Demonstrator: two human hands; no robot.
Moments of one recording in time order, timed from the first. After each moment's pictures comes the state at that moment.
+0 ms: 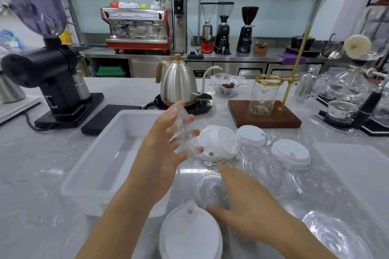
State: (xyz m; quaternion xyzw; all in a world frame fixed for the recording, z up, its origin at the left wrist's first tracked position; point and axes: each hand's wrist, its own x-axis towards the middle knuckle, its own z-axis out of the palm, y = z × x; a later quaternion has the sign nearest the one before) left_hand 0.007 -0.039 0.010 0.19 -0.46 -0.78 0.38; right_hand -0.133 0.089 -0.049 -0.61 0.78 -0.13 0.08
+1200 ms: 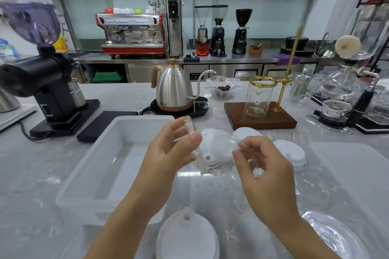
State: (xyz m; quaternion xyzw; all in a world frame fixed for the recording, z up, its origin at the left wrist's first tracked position) left_hand 0.005 -0.034 -0.003 0.21 -0.63 -0.65 0.37; right_hand -0.143 0.088 -0.035 -0.45 0.65 -0.60 -0.10
